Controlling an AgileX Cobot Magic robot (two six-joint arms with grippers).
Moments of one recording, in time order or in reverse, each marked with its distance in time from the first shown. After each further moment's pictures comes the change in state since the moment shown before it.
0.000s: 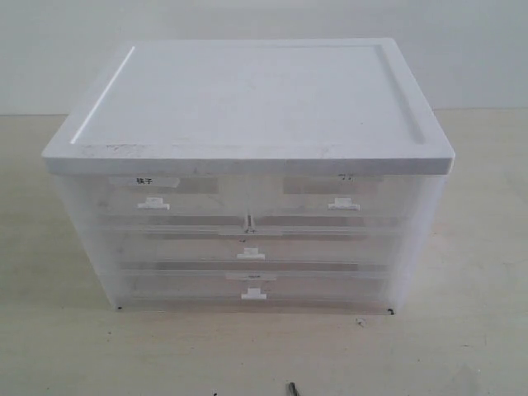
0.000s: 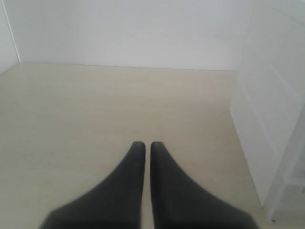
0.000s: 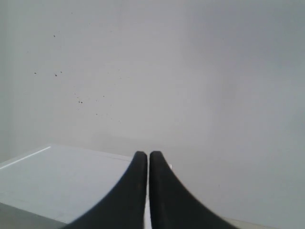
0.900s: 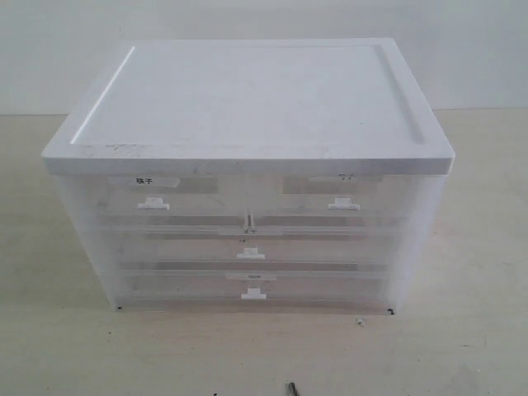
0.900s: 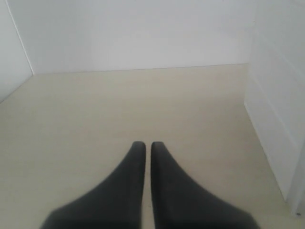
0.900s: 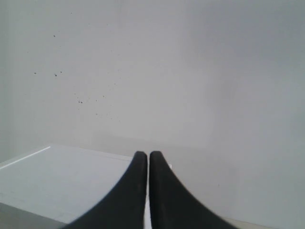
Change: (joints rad) left arm 0.000 0.000 0.000 0.096 0.000 0.004; right arm 0.000 0.000 0.000 0.000 0.000 0.000
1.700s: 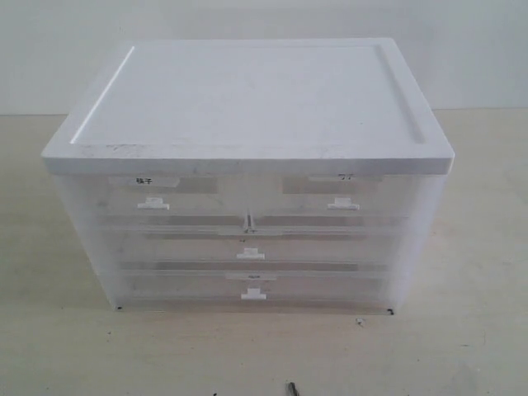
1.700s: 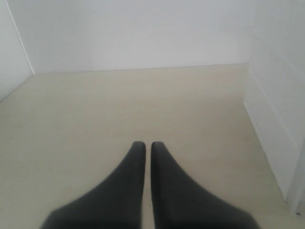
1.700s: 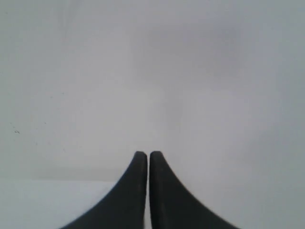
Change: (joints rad) left arm 0.000 0.000 0.000 0.001 0.002 0.000; right arm -0.243 -0.041 0.368 -0.067 -0.482 0.128
